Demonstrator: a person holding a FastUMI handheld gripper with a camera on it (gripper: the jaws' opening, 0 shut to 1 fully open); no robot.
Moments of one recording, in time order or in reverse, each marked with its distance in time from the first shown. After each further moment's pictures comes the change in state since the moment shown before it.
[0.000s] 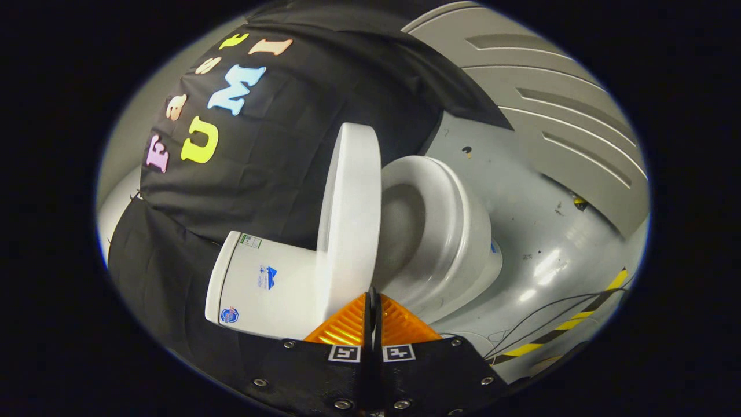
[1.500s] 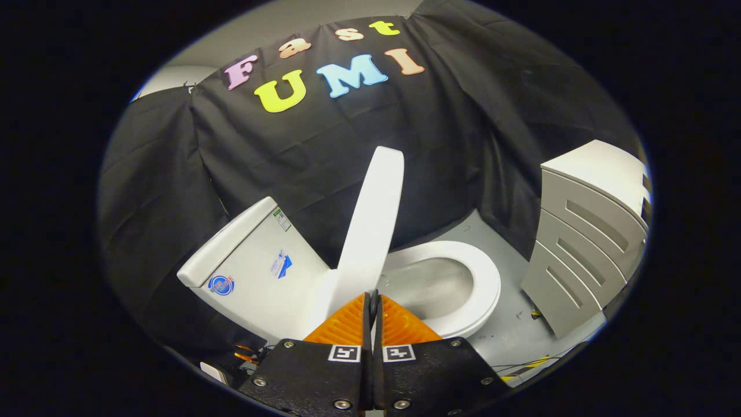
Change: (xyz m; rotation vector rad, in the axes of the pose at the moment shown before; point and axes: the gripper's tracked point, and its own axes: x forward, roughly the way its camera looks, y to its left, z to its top) arm -0.023 0.174 -0.015 -0.586 -0.254 -0.152
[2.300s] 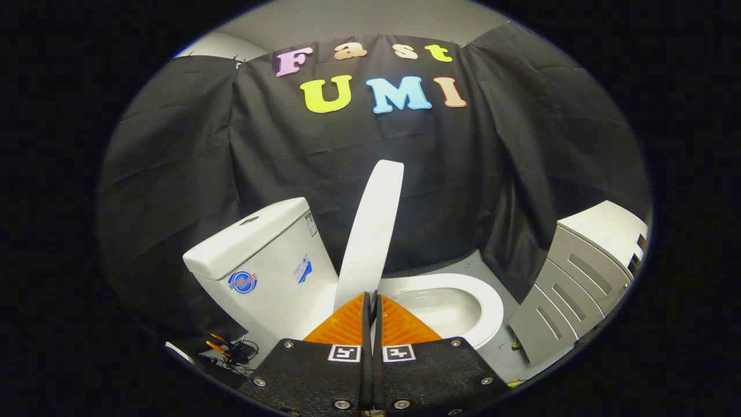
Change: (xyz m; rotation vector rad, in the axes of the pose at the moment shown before) arm -0.005 0.083 0.013 -0.230 -0.115 -0.014
